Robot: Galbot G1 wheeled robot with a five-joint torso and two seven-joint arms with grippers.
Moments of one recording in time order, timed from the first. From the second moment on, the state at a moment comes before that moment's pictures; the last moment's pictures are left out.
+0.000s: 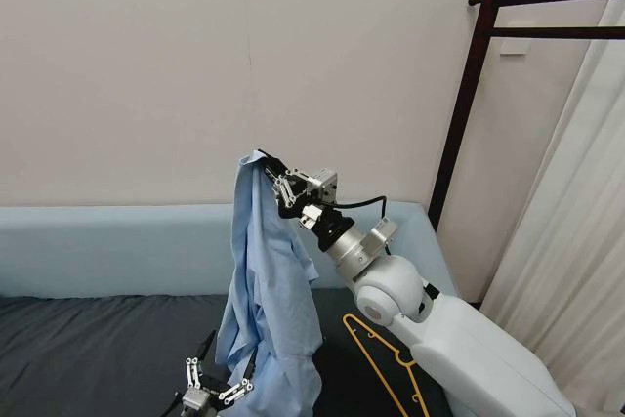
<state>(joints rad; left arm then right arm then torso) 1.39 -1.47 -0.58 -1.56 -0.16 -0.74 0.37 -0.35 1.10 -0.30 1.88 0.72 0.16 0.05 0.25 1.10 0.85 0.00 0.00</state>
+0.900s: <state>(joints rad) 1.38 -1.48 -0.56 -1.57 -0.17 -0.76 0.28 -0.34 1.13 -0.28 1.84 0.72 0.15 0.06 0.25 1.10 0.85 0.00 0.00</state>
